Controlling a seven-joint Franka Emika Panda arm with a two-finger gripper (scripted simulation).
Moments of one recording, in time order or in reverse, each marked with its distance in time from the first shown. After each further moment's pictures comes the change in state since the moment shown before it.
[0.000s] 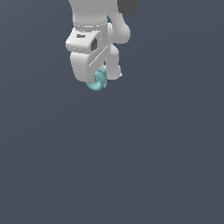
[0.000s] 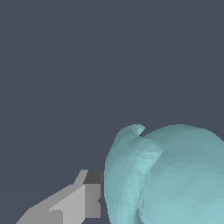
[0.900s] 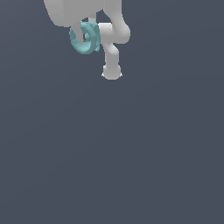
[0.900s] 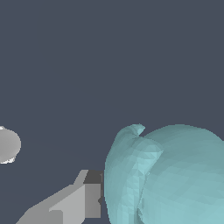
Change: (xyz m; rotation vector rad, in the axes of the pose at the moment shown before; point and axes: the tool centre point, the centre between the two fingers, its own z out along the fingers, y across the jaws) arm -0.013 0.006 -0.133 -0.001 -0.002 0.004
